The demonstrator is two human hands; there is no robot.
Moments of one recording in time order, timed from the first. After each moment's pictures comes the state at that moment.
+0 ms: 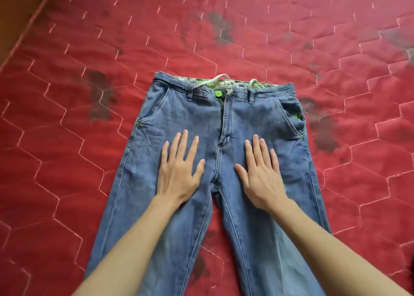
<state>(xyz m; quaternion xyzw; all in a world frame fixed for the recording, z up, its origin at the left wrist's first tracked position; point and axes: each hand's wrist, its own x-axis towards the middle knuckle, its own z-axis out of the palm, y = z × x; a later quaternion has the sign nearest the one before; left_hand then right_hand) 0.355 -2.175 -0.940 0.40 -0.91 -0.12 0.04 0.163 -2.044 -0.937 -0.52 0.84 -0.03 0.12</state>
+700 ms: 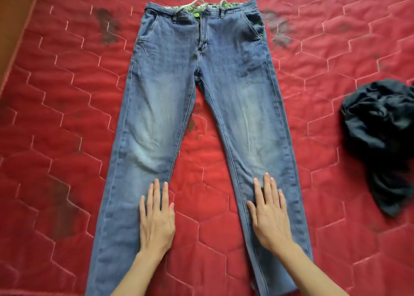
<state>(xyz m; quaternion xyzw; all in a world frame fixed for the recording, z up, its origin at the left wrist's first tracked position) 0.621 -1.801 -0.918 0.48 -0.87 -0.08 -0.06 0.370 -1.643 -0.914 -0.45 0.88 -0.03 0.16</state>
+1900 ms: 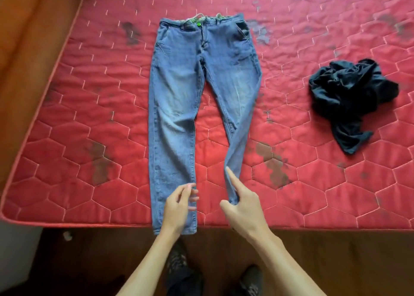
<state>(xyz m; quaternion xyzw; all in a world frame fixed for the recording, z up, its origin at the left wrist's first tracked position) 0.668 -1.684 -0.806 0.57 -0.51 -0.63 0.15 0.525 -1.576 -0.750 -0.28 0.79 -0.39 0.38</state>
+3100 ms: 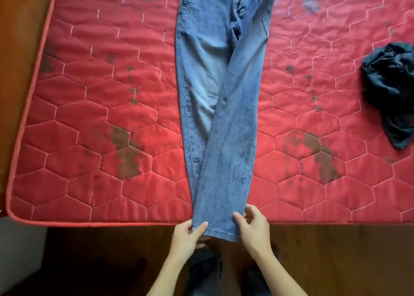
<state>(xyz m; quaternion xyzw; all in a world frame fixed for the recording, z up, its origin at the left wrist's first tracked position) 0.811 -1.719 -0.863 0.61 -0.39 -0.69 -0.06 0.654 -1.623 -0.852 -0.05 0.86 -0.33 0.39</state>
